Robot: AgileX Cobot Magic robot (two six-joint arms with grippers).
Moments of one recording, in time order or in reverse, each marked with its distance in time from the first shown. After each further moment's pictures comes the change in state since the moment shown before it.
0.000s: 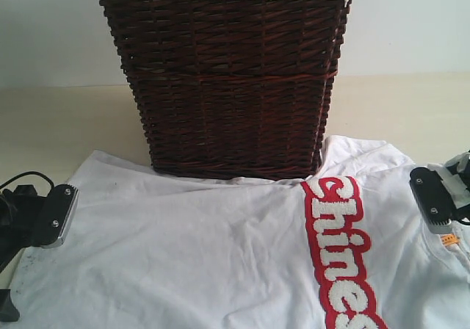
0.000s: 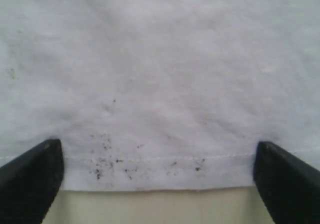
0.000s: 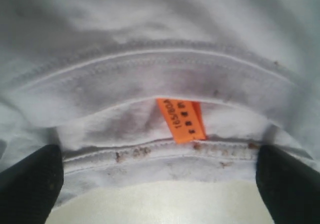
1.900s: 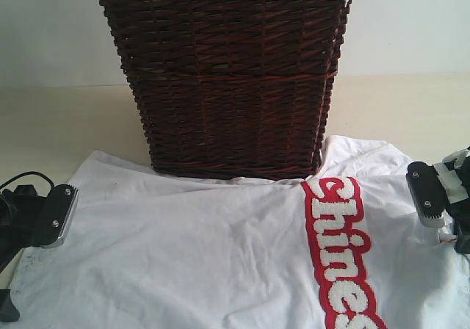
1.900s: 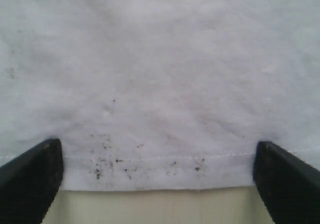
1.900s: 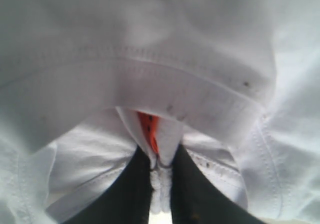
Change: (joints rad) left arm 0.000 0.000 0.000 0.000 0.000 0.000; right arm -0.002 0.004 -0.004 0.066 -0.025 0.000
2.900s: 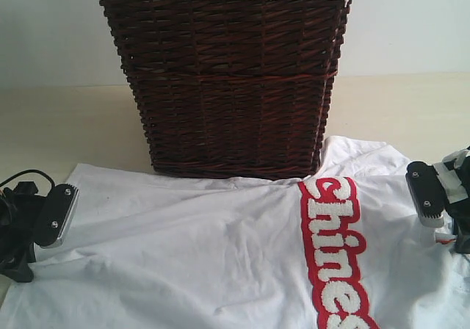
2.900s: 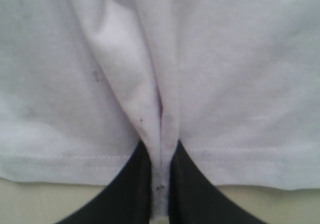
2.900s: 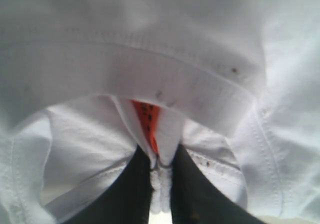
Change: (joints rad) left arm 0.000 0.000 0.000 0.030 -0.027 0.002; right arm 0.000 0.000 0.000 0.004 0.000 0.000
